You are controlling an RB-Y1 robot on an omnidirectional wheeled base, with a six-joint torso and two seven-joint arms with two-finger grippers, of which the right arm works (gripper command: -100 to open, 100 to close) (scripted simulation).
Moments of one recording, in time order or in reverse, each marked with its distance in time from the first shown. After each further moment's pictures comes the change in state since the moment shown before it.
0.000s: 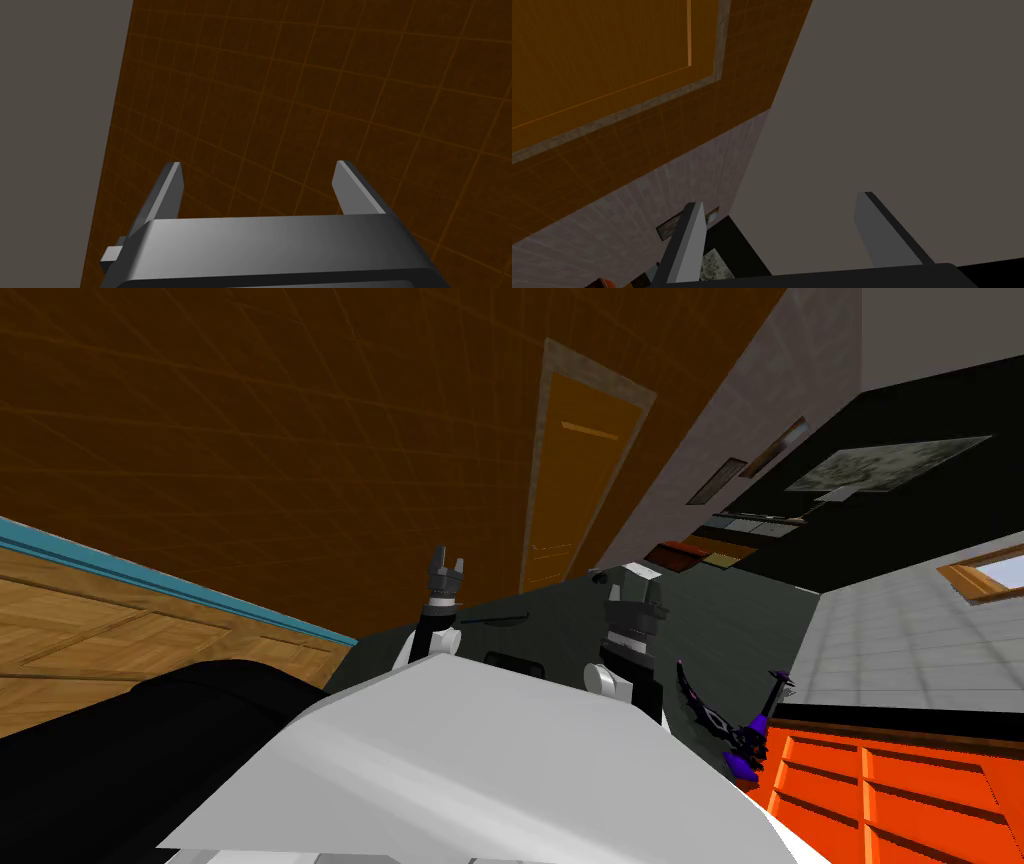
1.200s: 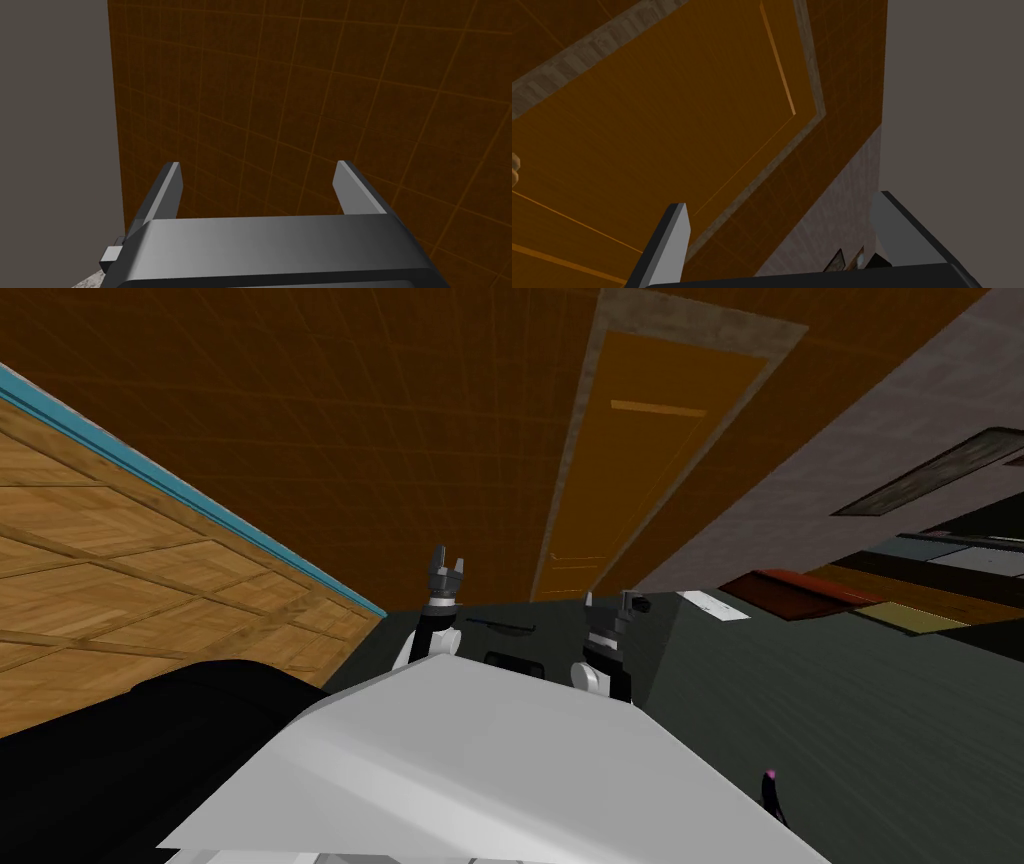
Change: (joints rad) arm -0.054 -0.080 0.086 0.235 -0.189 -0.126 -0.158
